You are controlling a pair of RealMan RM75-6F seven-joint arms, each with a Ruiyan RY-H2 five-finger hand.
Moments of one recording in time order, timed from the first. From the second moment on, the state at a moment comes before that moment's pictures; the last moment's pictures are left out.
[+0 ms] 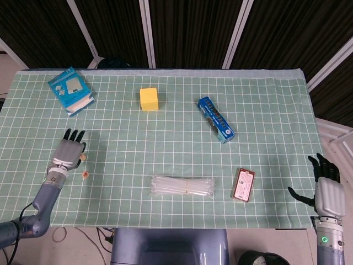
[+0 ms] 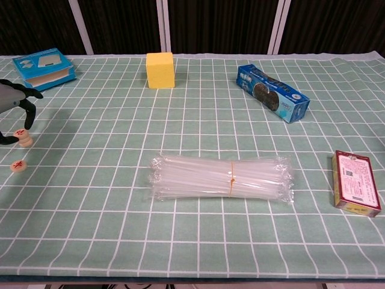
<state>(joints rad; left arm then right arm) -0.68 -1.40 -0.02 -1.37 0.90 0.96 0.67 0.07 -1.25 0.18 -1.73 -1.23 1.48 -0.14</state>
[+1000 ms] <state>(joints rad) -0.57 -1.27 0.05 -1.57 1.17 1.10 0.55 0.07 -1.25 0.18 -1.73 -1.23 1.49 -0.15</state>
